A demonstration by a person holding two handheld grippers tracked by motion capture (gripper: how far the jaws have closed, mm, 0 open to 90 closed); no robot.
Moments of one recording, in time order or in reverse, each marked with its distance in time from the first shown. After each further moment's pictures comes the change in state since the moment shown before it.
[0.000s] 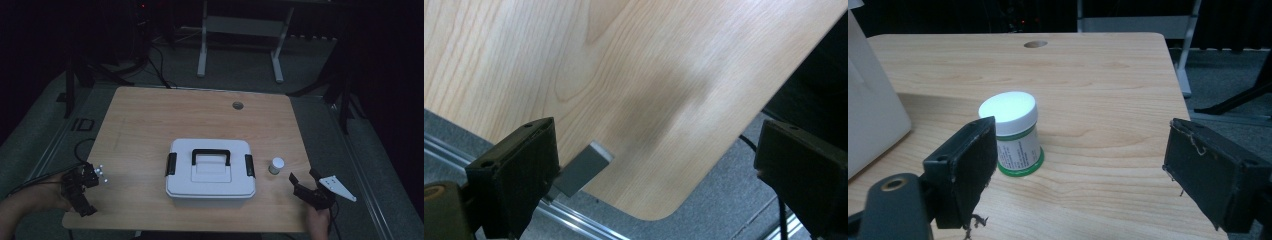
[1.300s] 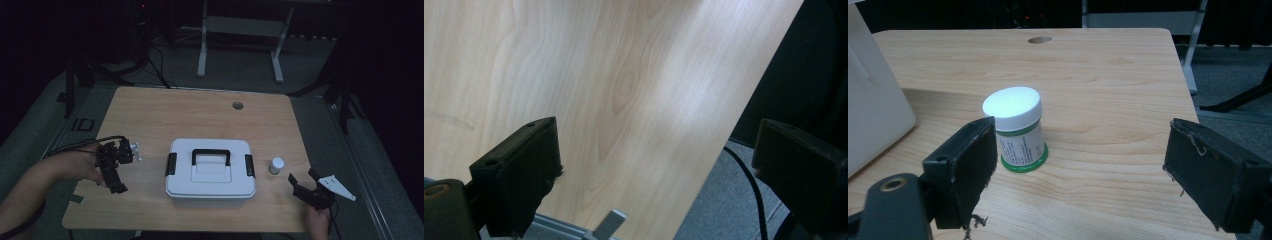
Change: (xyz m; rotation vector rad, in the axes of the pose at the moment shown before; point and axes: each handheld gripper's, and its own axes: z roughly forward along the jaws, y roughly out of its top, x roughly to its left) left arm -0.020 0.099 -0.076 -0.034 0.002 0.195; right arm 0.000 -0.001 0.001 0.013 0.016 0.000
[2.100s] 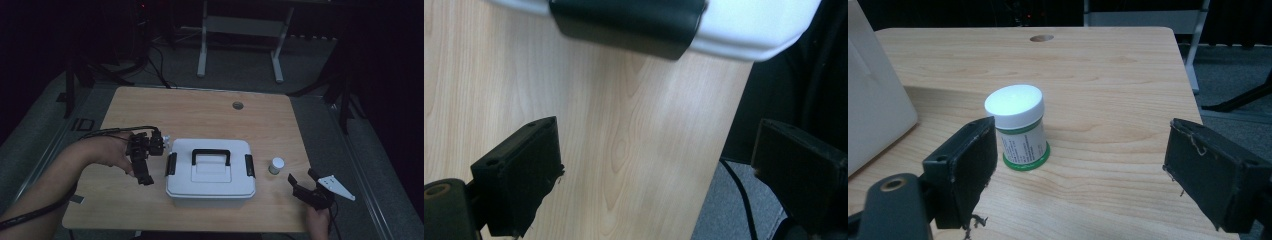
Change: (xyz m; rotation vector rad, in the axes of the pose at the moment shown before) left arm -0.011 0.076 -0.025 -0.008 -0.028 0.163; right arm 0.000 0.000 0.000 0.005 0.006 -0.005
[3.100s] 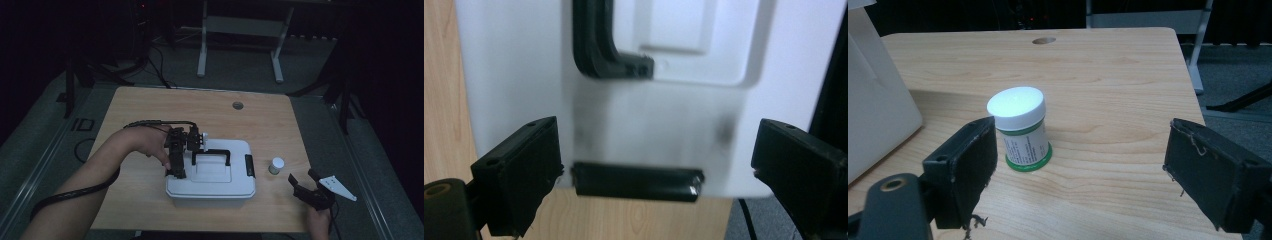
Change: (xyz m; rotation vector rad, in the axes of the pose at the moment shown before) left arm 0.008 0.086 0.004 -0.008 -0.002 0.123; right arm -0.002 -0.001 -0.002 -0.006 0.013 0.015
